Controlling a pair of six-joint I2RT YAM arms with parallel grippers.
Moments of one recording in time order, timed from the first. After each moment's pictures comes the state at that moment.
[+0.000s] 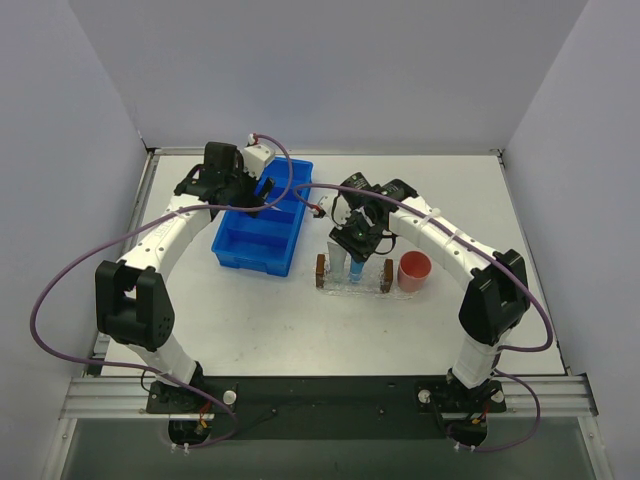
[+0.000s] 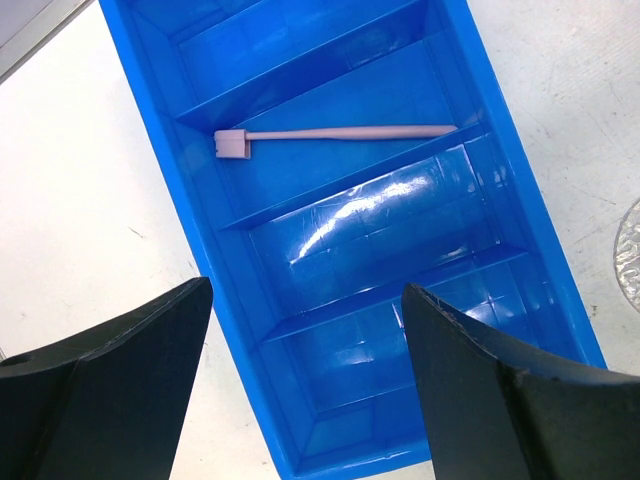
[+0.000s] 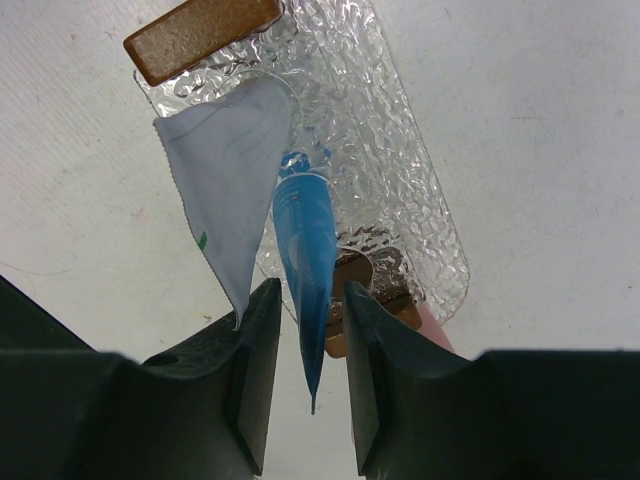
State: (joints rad) left arm -0.27 1.66 1.43 -0.48 0.09 0.32; right arm 0.65 1.76 1.56 -1.03 -0.09 -0.39
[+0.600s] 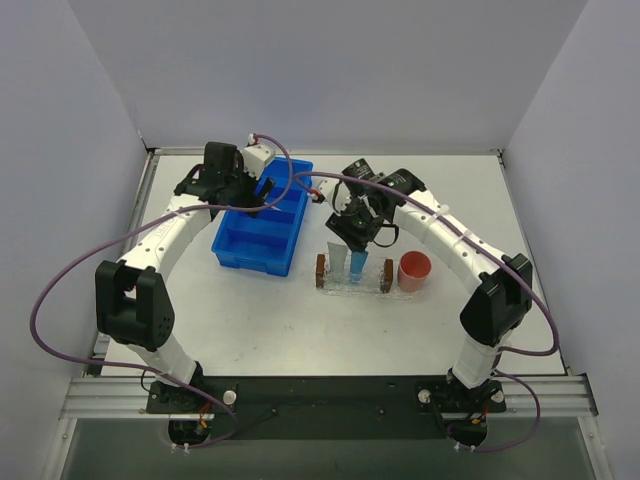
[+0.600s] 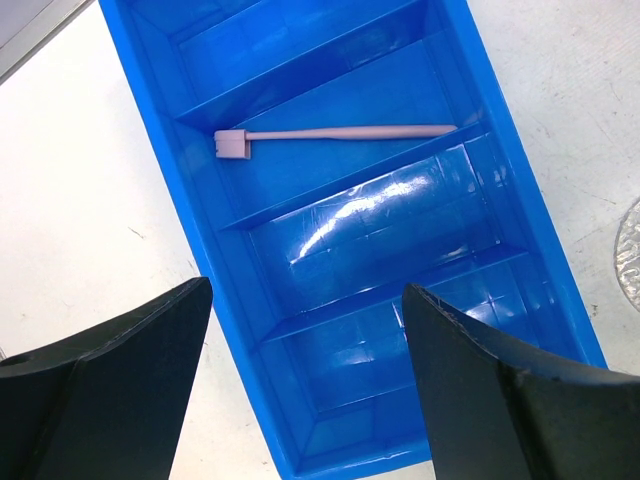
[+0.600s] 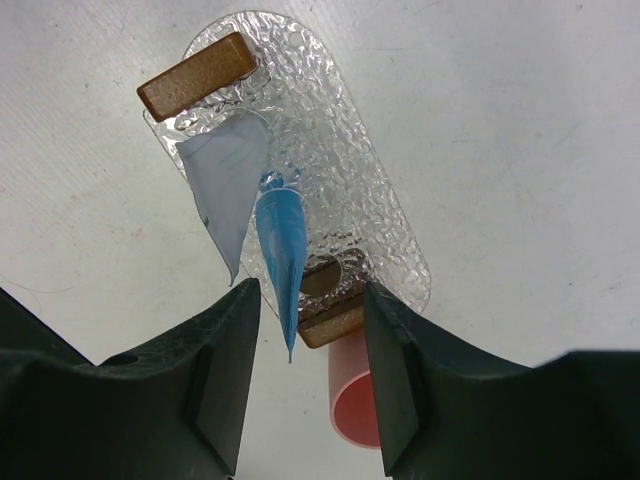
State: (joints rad) left arm -0.27 1.66 1.43 -0.48 0.09 0.32; right arm 0.65 1.76 1.68 -1.06 -0.07 -0.39
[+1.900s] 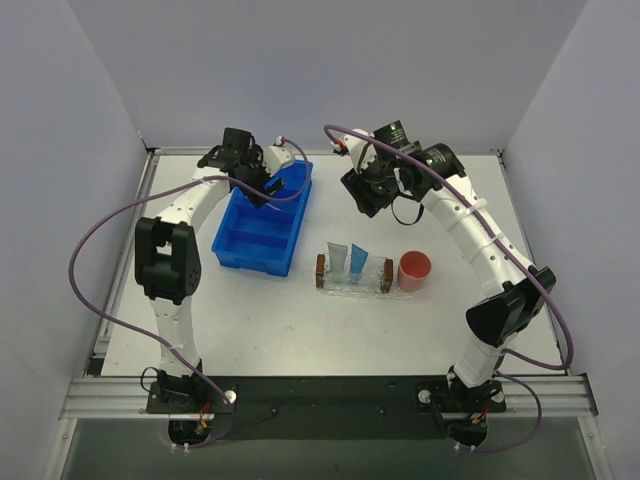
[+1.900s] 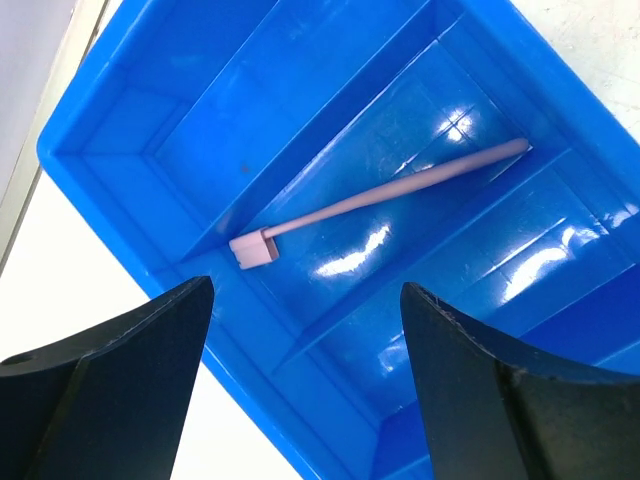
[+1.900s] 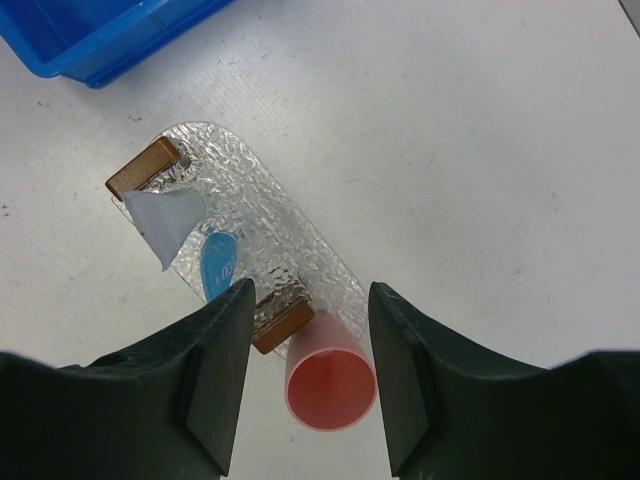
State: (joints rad) left arm -0.24 2.04 1.77 -0.58 0.21 0.68; right arm 0.54 1.72 1.93 -1.09 -0.05 -0.31
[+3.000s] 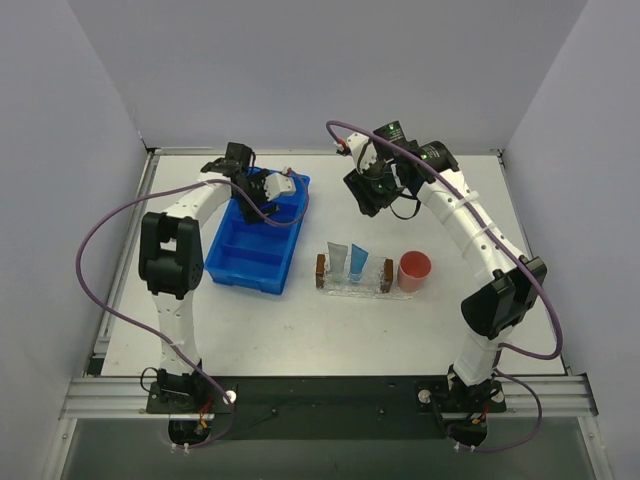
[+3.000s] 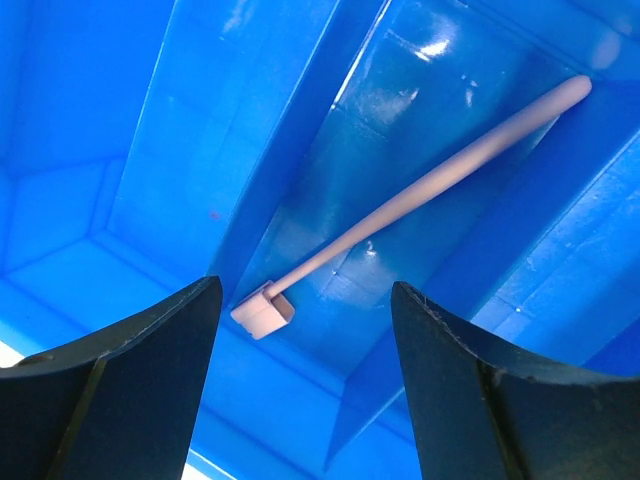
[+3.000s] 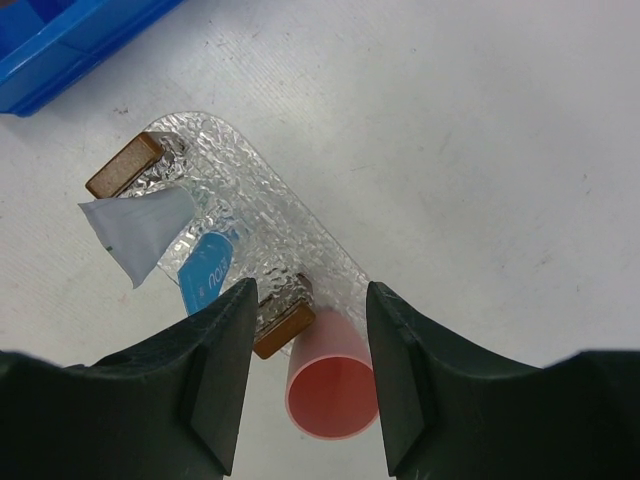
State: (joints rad) left arm -0.22 2.13 1.75 -0.69 0.30 1.02; right arm 0.50 1.78 1.92 -1.09 -0.07 -0.29
